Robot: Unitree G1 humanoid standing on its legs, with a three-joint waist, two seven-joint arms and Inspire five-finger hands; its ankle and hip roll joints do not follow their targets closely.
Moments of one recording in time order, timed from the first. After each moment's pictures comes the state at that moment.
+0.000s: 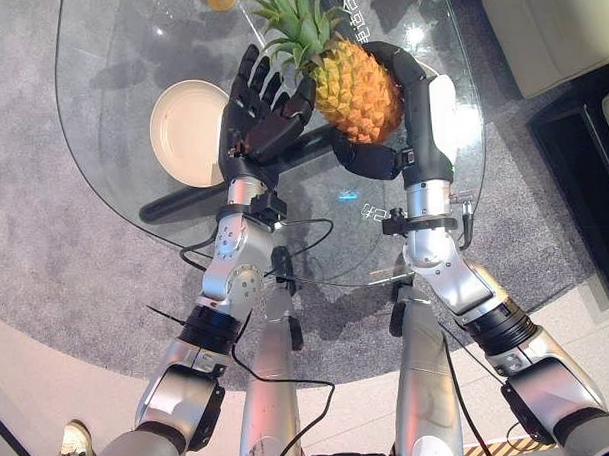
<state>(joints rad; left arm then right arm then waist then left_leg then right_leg) -0.72 0.25 -0.25 0.21 -0.85 -0.21 0.30 -0.70 -0.43 0.45 0.10 -0.19 0.00 -0.63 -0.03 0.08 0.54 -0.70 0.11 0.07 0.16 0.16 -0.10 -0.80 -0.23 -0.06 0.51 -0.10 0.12</state>
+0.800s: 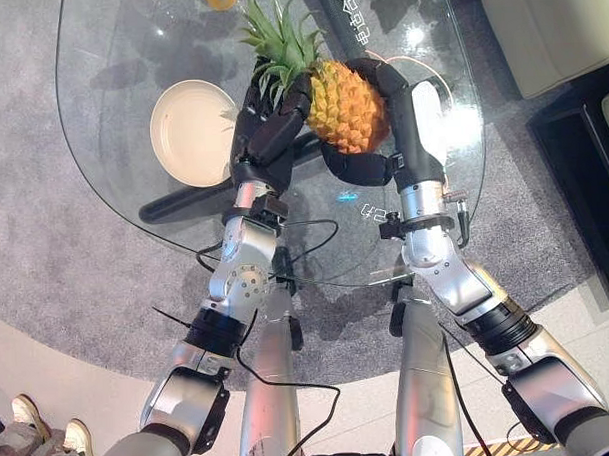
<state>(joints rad) -0.70 0.23 -0.25 0.21 -1.08 -0.21 0.20 -0.71 -0.44 0.47 0.10 -0.19 0.02 -0.54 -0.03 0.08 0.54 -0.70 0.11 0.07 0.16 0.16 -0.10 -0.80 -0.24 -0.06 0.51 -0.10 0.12</state>
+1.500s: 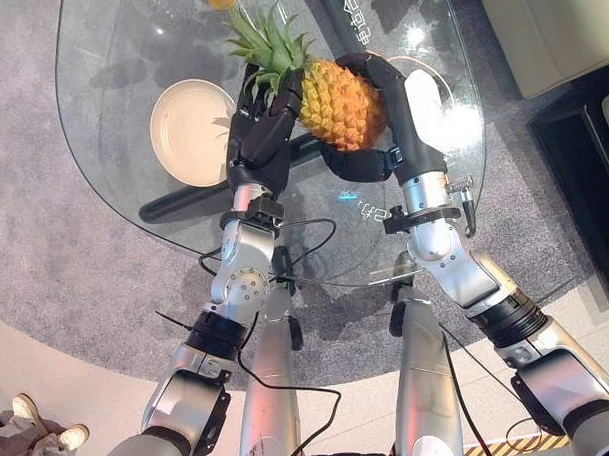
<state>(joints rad) -0.69 0.22 -0.25 0.21 -1.13 -0.30 0.18 -0.76 -0.50 0.51 0.10 -0.24 0.02 -0.50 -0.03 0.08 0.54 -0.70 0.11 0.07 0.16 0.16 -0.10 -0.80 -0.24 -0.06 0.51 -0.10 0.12</state>
